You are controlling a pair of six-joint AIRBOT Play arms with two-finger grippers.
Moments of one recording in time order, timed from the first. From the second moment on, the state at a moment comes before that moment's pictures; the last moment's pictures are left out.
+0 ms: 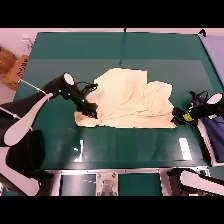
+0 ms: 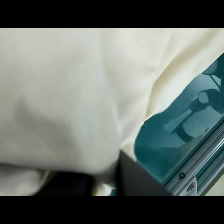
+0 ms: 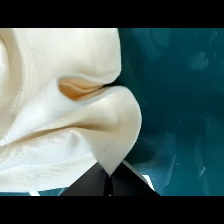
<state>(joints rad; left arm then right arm) -0.30 -1.76 1.33 0.92 -1.39 -1.17 -0.36 -1.29 0.81 -1.26 1.14 1.52</state>
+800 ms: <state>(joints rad) -0.01 -1.32 1.74 0.91 -1.55 -1.23 -0.48 -1.09 1.43 -0.68 1.36 1.39</state>
